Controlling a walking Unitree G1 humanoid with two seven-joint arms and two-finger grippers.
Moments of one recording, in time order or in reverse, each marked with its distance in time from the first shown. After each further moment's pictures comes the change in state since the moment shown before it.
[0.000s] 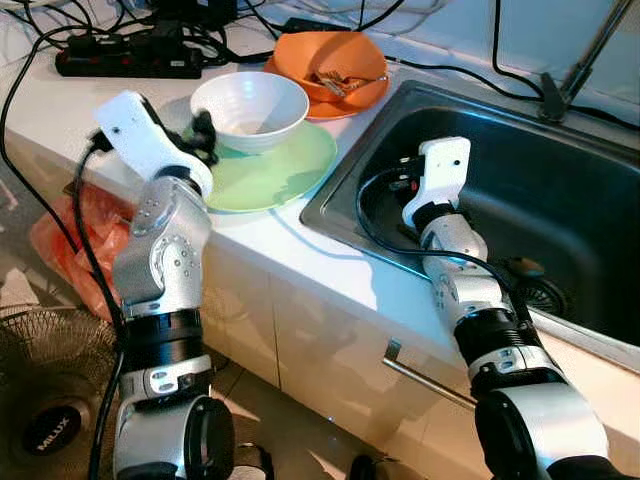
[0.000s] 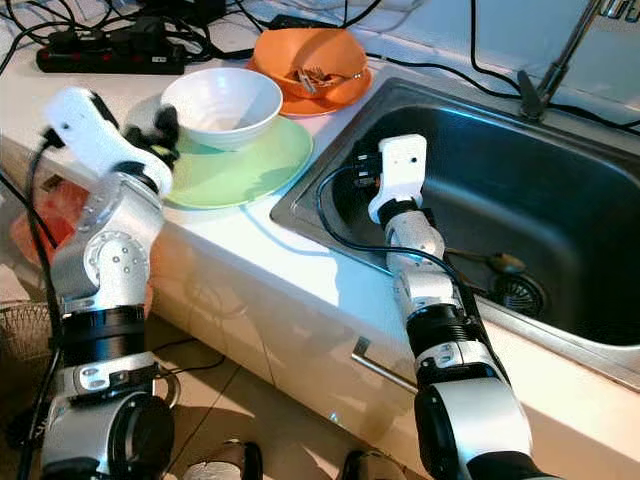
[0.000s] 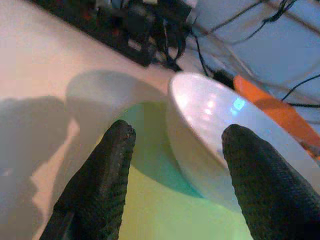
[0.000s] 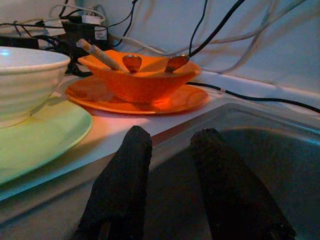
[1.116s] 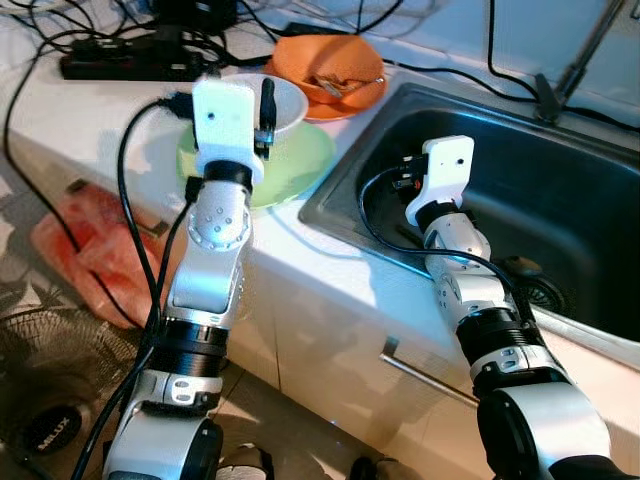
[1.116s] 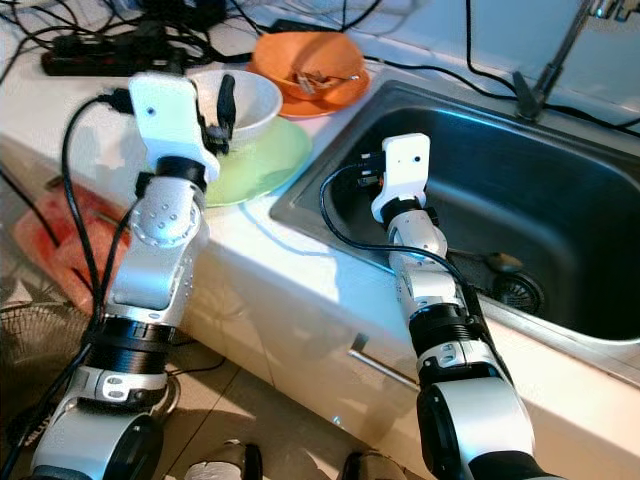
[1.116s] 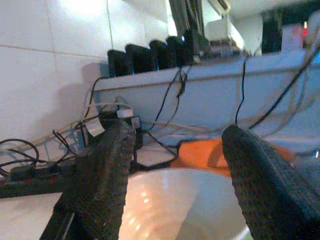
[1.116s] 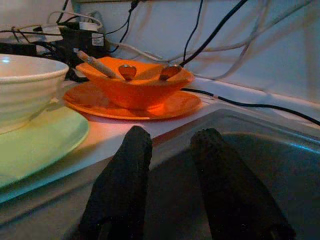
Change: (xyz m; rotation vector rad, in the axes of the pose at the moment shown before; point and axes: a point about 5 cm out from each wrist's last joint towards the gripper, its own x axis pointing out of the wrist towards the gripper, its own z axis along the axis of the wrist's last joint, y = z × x) left arm -0.025 -0.061 -0.001 0.559 -0.431 -0.262; right arm 0.000 -0.005 0.001 -0.010 -0.003 -0.020
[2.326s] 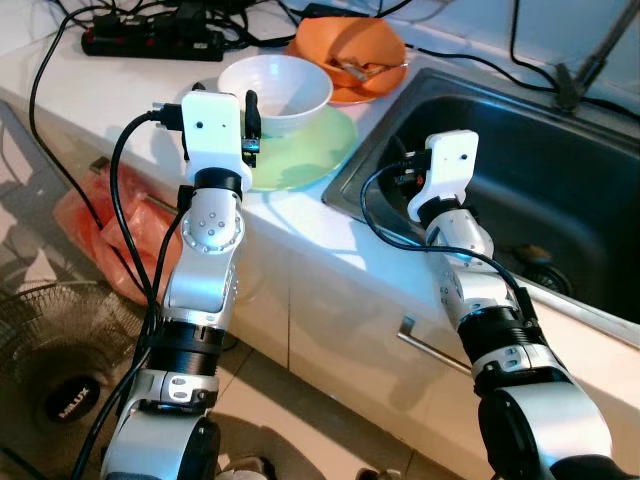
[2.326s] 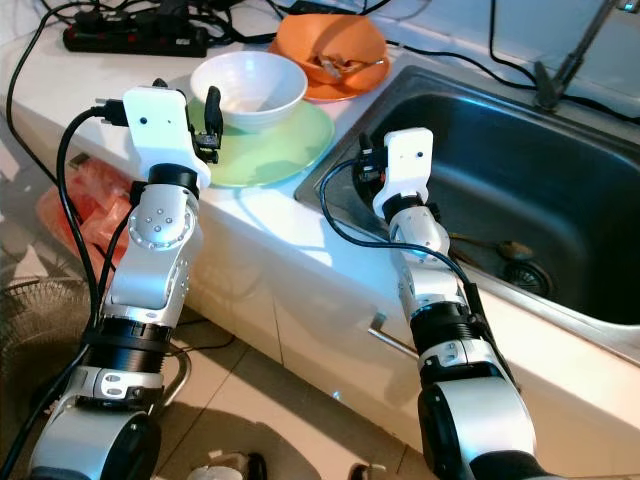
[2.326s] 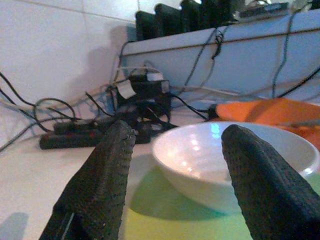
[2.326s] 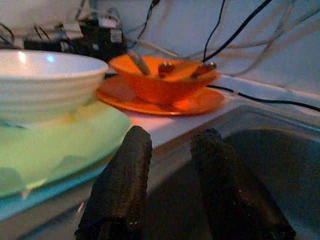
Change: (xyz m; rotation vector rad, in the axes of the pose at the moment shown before) left arm -0.002 0.016 -0.030 0.042 0.094 0.069; right arm 0.002 0.007 0.003 0.010 -0.013 0.021
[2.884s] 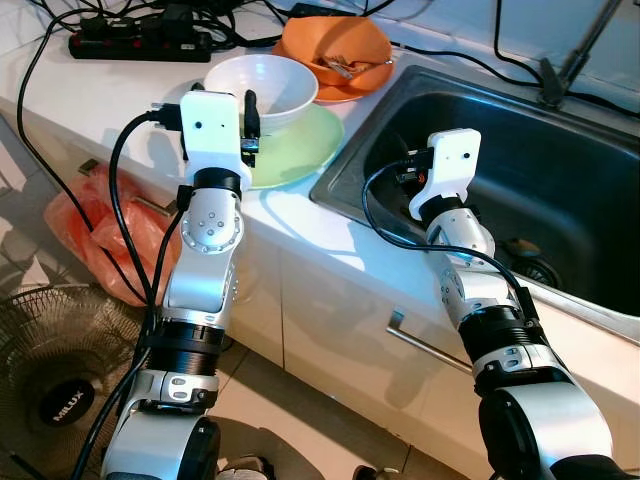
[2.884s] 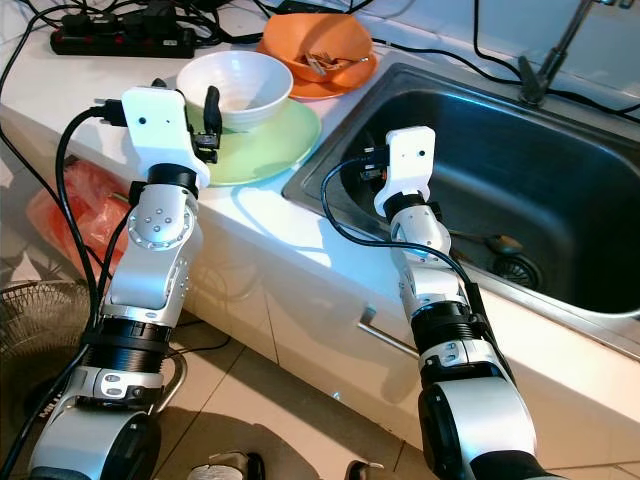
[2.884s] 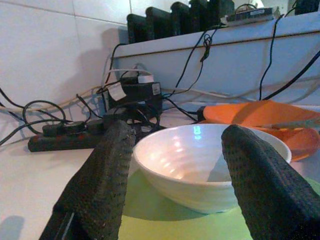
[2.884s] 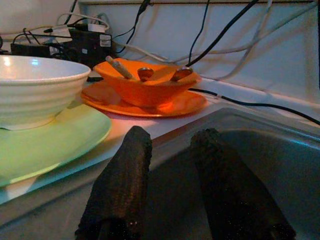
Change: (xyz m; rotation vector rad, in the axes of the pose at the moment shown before) left arm 0.000 -0.005 0.002 -0.010 -0.011 -0.011; right arm 0.000 -0.010 0.005 -0.016 -0.025 -0.020
